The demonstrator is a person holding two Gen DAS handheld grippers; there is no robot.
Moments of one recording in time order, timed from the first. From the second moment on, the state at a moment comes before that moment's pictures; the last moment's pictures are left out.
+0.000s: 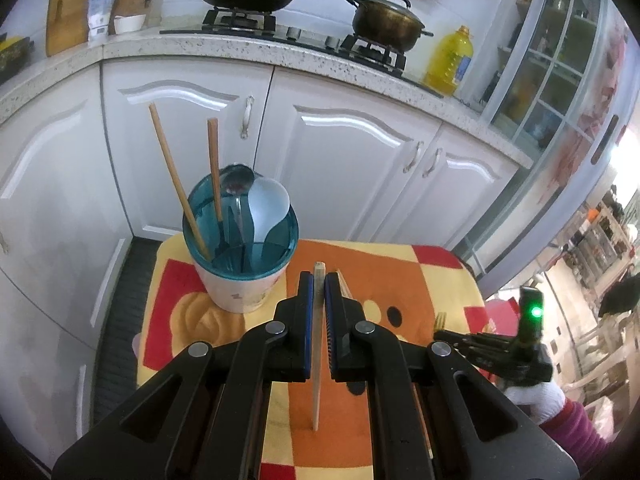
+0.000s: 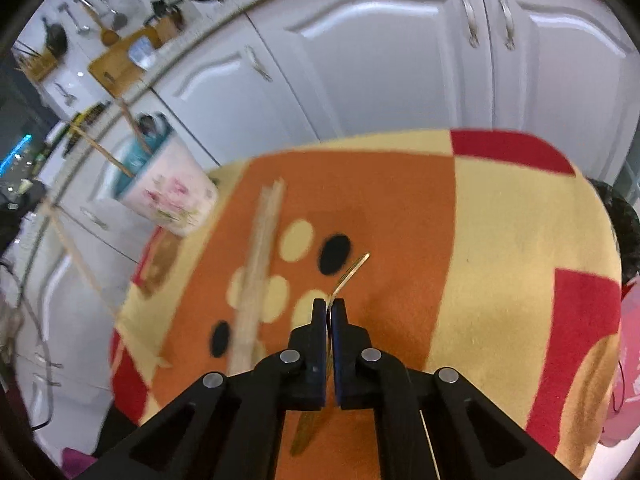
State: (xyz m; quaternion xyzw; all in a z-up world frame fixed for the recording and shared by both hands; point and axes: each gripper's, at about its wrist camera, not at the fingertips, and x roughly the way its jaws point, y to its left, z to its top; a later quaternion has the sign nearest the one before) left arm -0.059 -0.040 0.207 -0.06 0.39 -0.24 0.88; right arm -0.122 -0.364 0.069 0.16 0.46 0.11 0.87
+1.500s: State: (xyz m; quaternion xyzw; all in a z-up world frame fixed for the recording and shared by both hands) left arm 0.046 -0.008 0.247 -0.01 0.31 -0.13 0.94; right arm 0.038 -0.167 0.156 0.01 0.34 0.21 0.92
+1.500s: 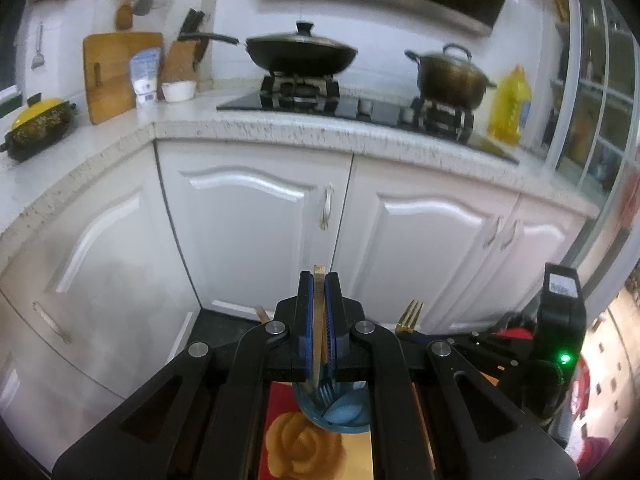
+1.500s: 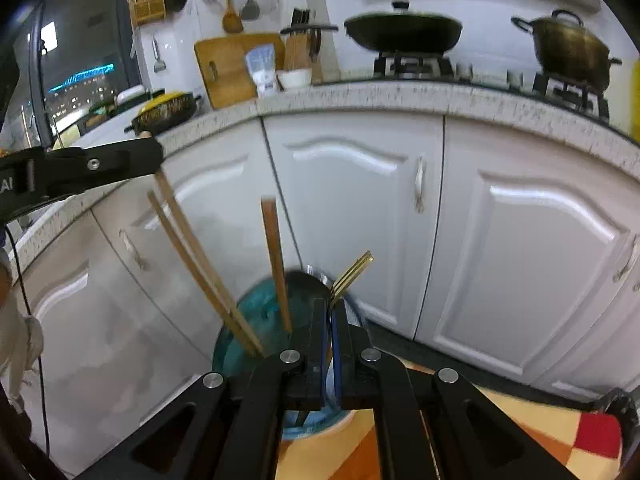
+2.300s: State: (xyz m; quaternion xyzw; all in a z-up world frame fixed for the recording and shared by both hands) left arm 0.034 -0.003 0.218 -0.06 0.36 -0.13 0.92; right arm -0.009 -0.228 0.145 0.09 0.39 0.20 0.89
